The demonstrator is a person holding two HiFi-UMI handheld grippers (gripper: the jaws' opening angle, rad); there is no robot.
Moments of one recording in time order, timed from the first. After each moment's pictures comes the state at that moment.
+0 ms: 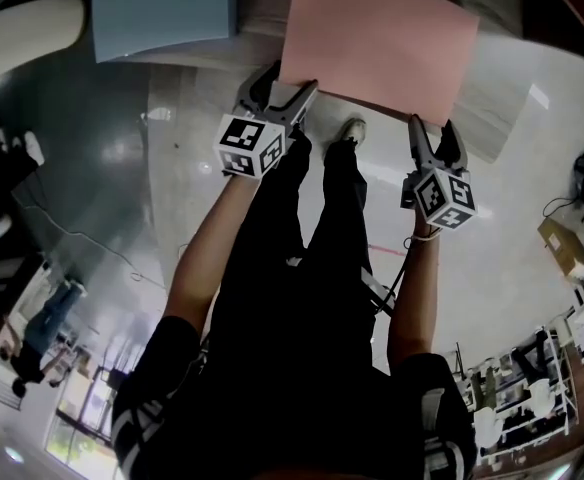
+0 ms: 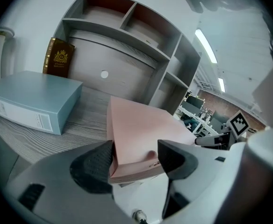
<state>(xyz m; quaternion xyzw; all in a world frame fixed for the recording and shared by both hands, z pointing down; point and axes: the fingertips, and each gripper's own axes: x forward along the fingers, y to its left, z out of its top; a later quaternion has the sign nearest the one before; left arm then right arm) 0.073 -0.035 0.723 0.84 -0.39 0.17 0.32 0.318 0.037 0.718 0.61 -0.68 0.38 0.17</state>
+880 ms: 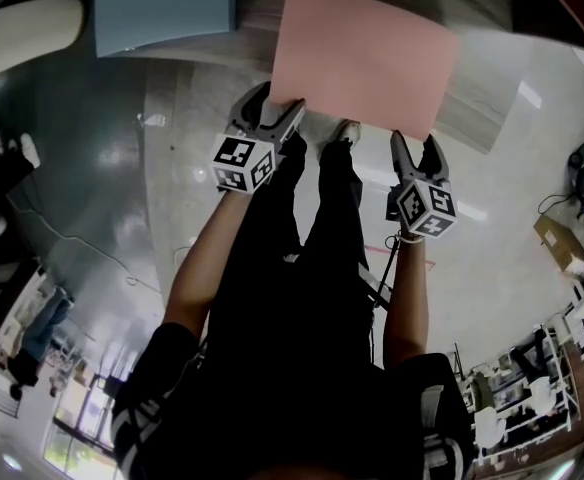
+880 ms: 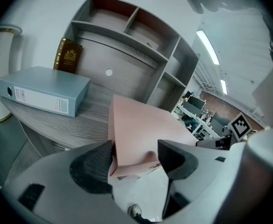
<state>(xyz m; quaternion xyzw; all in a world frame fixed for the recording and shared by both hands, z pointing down) 0.058 0.018 0.725 0.83 -0.40 0.17 0.34 0.302 0.093 0.722 0.60 -0.67 0.40 0.19</state>
